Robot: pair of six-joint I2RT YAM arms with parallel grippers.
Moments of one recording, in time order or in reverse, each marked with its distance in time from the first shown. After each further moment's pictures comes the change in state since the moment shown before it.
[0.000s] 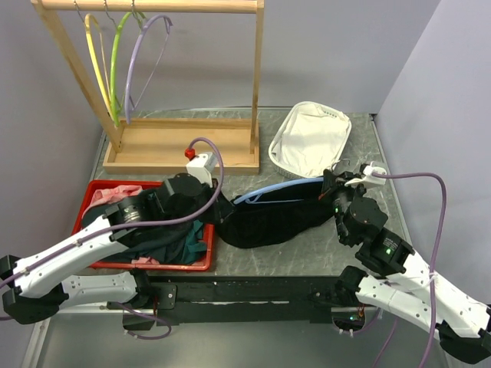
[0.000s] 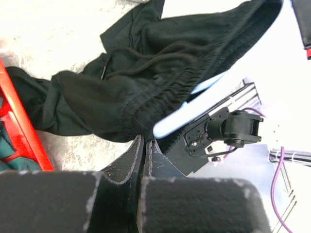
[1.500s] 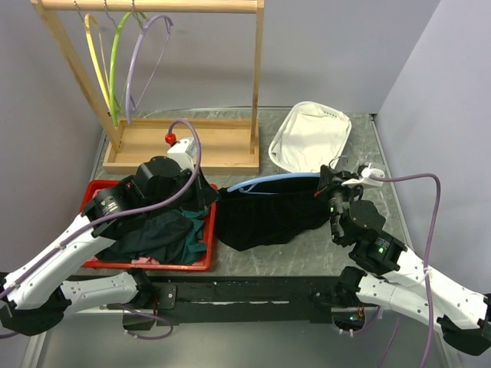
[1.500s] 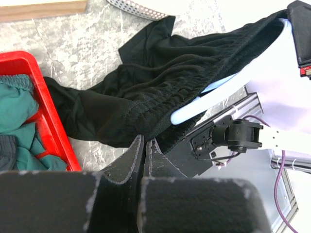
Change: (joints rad) left arm 0.165 -0.022 0.150 -0.148 0.093 0.087; right arm 0.078 0.021 -0.026 0.196 0.109 -0.081
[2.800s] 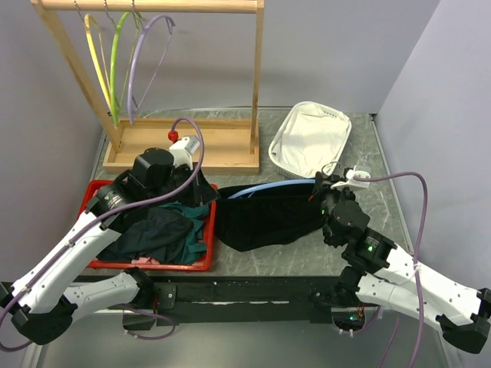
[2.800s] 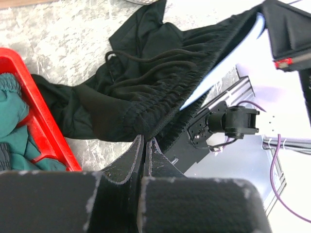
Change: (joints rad) left arm 0.197 0.000 -0.093 0.074 0.289 0.084; right arm 0.000 0.025 -0.073 -0.013 0.022 0.011
